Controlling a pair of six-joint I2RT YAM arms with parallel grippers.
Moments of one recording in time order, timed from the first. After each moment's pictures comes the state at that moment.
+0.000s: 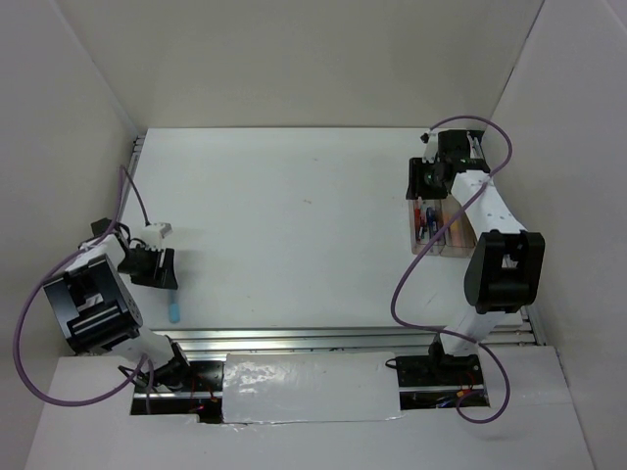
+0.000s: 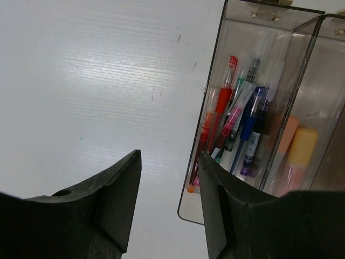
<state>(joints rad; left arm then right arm) 0.56 1.53 0.82 -0.72 0.46 0.70 -0.02 1.70 1.41 -0.63 -0.17 -0.01</state>
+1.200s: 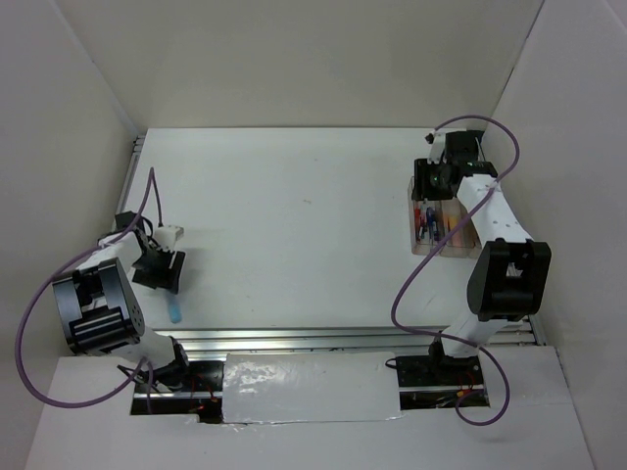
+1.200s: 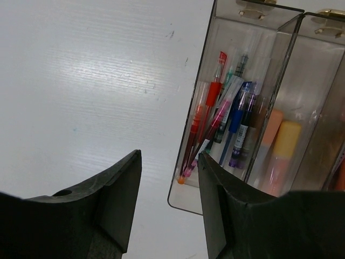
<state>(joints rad) 0.39 1.50 0.81 -0.69 0.16 0.55 -0.05 1.63 1.38 -0.64 -0.18 -0.07</state>
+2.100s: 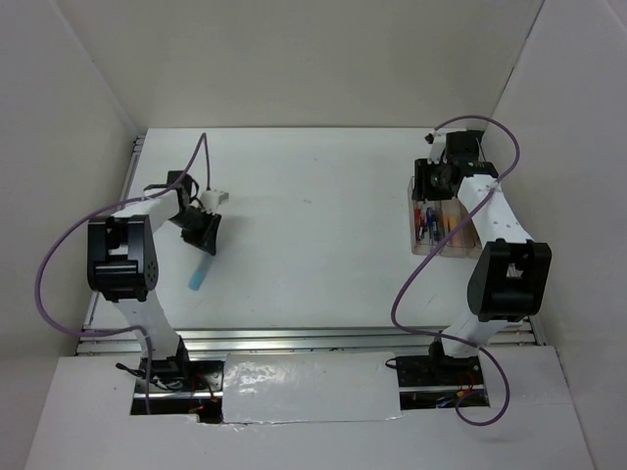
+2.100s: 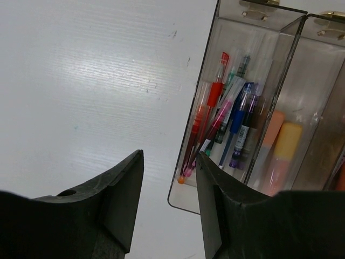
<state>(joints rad) 0.10 1.83 1.20 -0.78 0.32 0.43 -0.05 1.63 1.38 -0.64 -0.20 -0.07</state>
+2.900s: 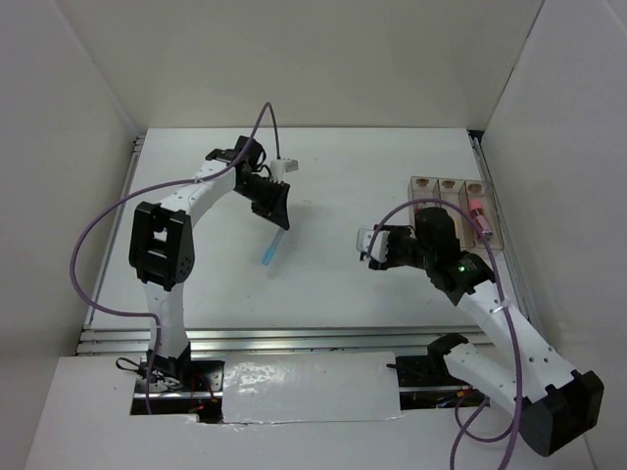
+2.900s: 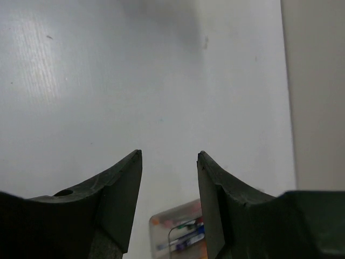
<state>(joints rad) -0.30 2.02 1.70 -0.91 0.67 0.18 0.35 0.90 0.80 -0.48 -0.45 -0.97</state>
